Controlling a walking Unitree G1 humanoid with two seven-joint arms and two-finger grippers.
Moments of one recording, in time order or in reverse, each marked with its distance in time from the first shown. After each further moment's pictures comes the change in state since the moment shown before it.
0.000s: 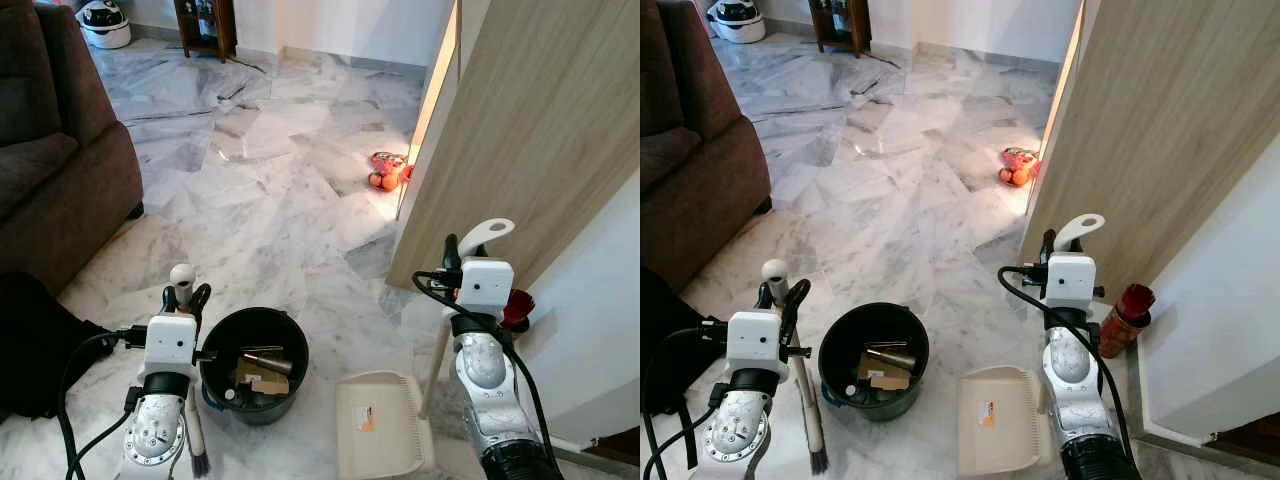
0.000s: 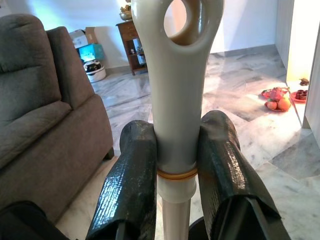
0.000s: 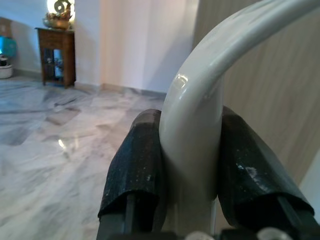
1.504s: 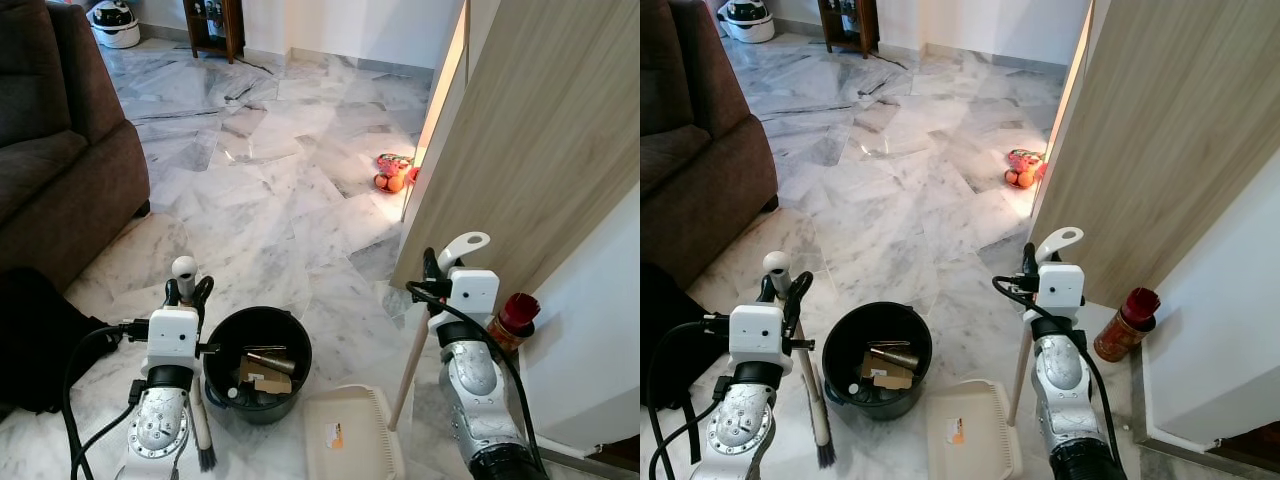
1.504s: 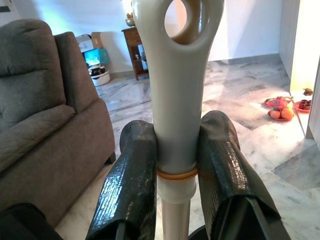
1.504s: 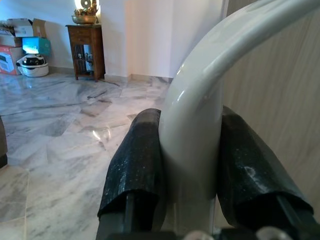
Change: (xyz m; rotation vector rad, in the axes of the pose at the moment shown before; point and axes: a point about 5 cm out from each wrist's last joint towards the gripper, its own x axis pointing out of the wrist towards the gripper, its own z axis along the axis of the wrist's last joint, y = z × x) left arm 0.007 -0.003 0.006 -0.020 -0.029 0.007; right arm -0.004 0.013 -0.009 0.113 0.045 0.076
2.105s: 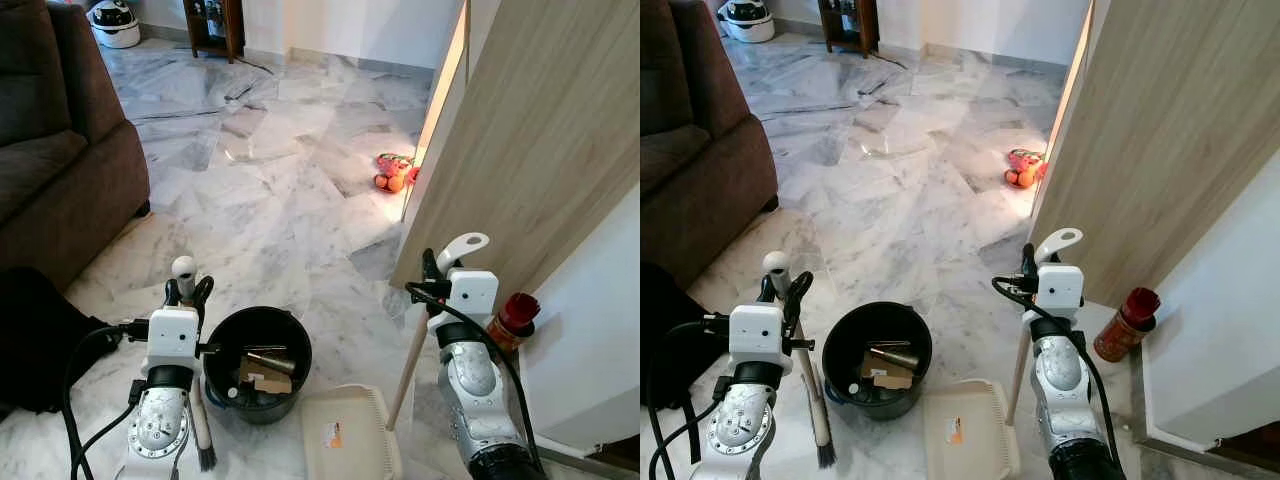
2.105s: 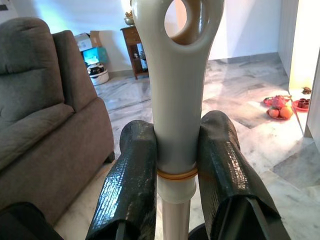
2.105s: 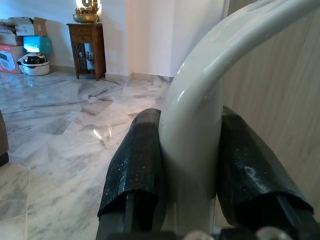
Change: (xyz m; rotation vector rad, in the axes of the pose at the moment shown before) left arm 0.001 0.000 0.001 -0.001 -0.008 0.000; right arm 0.002 0.001 0.002 0.001 -0.009 0.008
